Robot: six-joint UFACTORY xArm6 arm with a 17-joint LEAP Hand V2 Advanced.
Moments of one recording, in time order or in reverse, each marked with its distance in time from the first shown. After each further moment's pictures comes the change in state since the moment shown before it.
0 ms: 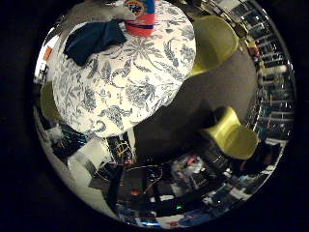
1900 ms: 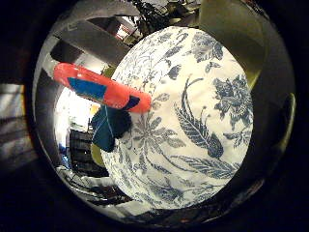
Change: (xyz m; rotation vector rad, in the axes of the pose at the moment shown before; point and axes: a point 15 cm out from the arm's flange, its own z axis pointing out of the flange) arm 0.086 -0.157 0.074 0.386 -0.696 0.093
